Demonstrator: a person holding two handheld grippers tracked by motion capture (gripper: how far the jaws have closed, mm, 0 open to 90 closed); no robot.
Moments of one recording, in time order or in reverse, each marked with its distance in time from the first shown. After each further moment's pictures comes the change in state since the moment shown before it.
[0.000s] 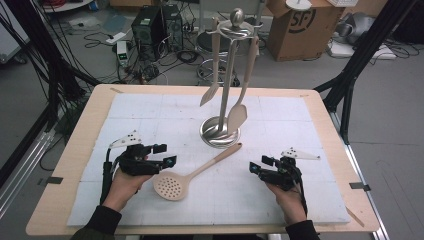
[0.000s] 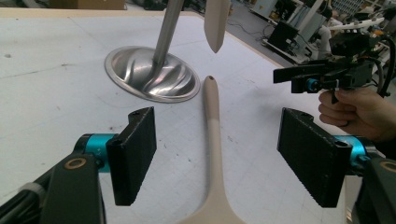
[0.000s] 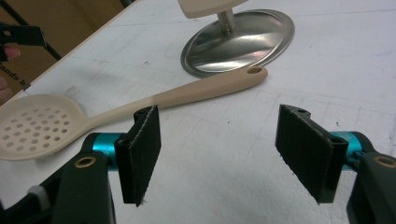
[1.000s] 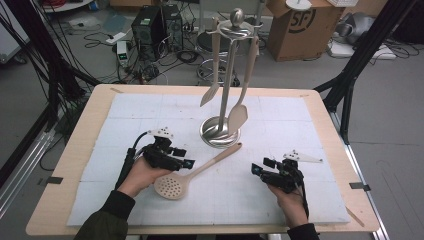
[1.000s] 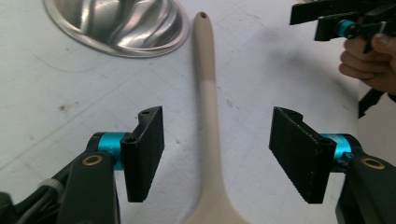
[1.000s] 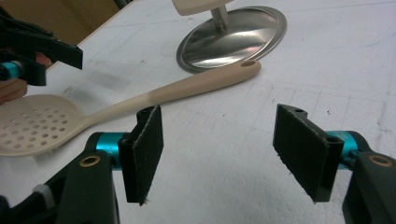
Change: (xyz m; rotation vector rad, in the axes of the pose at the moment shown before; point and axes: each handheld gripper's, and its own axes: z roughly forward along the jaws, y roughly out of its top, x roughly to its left) left arm 0.003 0.014 0.061 0.322 -0.035 0.012; right arm -0.001 -0.006 -0.005 -0.005 -0.016 0.019
